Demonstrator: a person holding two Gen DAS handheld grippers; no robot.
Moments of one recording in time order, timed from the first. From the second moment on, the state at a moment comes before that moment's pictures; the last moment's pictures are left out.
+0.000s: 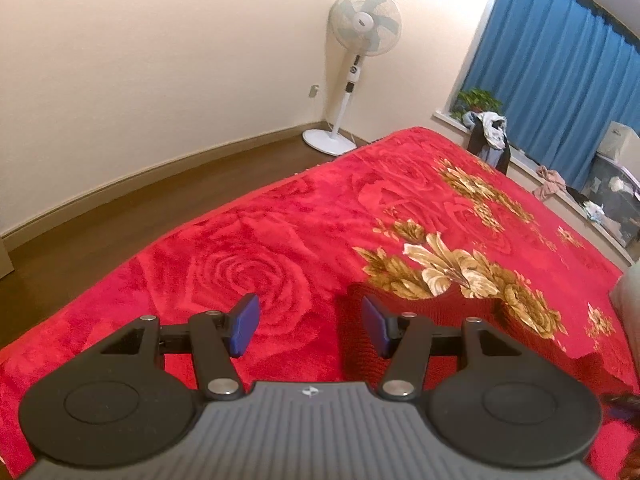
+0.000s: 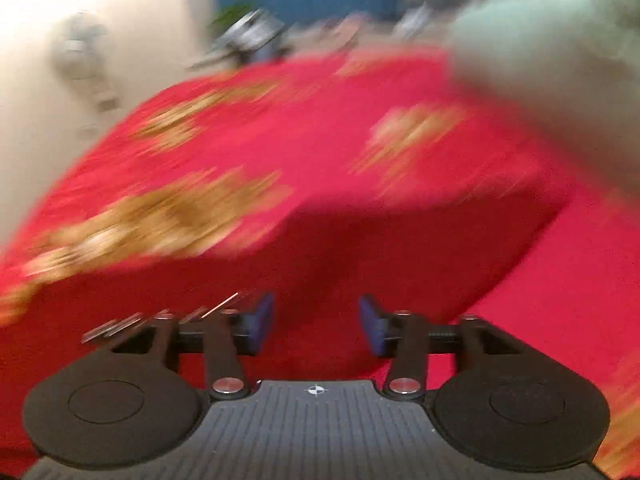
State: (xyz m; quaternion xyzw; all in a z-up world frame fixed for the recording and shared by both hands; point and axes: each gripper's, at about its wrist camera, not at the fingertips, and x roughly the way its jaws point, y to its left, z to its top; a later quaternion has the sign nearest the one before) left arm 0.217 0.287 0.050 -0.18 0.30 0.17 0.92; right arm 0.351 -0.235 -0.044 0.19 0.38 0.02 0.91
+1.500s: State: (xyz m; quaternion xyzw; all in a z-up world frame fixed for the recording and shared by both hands) left arm 0.141 0.364 -0.071 -0.51 0.41 0.24 0.71; right arm 0.092 -0.298 -0.095 0.04 0.43 0.01 0.90
